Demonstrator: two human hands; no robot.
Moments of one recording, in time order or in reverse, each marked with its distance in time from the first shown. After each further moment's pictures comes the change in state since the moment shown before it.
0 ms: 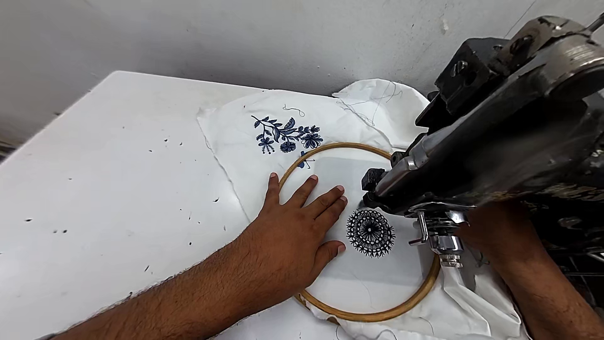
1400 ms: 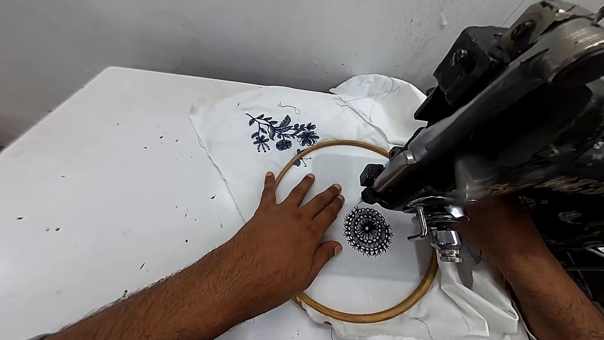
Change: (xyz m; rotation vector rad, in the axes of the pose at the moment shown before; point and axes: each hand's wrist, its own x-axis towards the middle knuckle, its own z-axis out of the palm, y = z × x) left_hand -0.003 0.003 -0.002 0.024 -0.017 -0.002; right_hand 0.002 0.000 -0.001 0.029 -0.007 0.005
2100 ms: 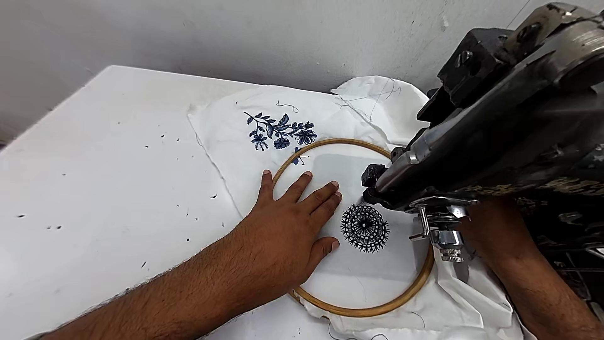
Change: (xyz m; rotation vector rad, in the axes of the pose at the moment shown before) left_hand 0.000 -0.005 -0.004 -0.009 -0.012 -0.016; right_hand -0.004 -0.004 0.001 0.059 -0.003 0.052
